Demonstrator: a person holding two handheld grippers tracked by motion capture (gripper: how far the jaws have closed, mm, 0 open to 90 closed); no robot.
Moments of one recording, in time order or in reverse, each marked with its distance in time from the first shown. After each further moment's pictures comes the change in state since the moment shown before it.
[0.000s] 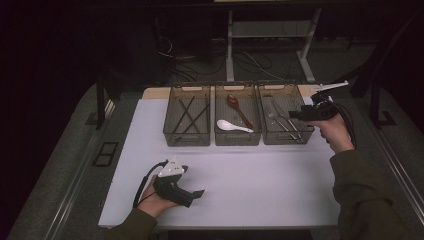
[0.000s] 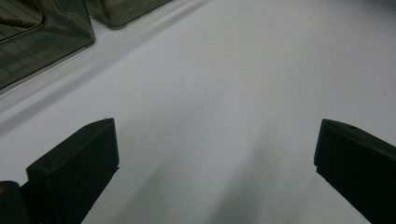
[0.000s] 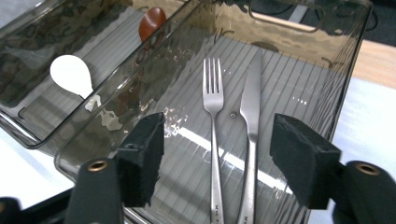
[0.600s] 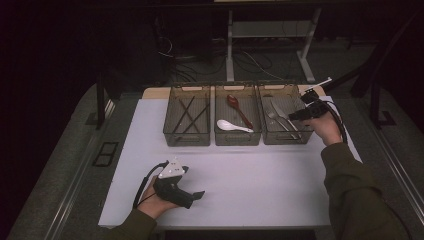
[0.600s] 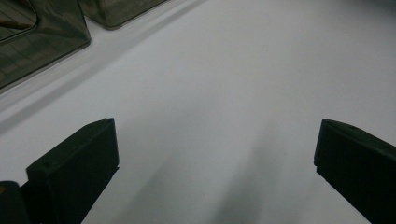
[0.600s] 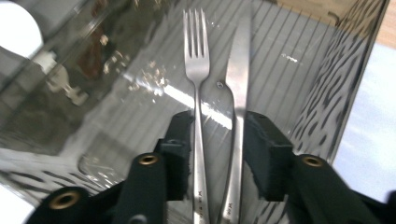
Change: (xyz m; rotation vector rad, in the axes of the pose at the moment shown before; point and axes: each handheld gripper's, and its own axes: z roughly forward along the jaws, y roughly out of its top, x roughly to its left) left arm -0.004 0.000 -0.001 0.004 -0.004 0.015; right arm -0.004 0.010 0.030 0.209 -0.071 -0.012
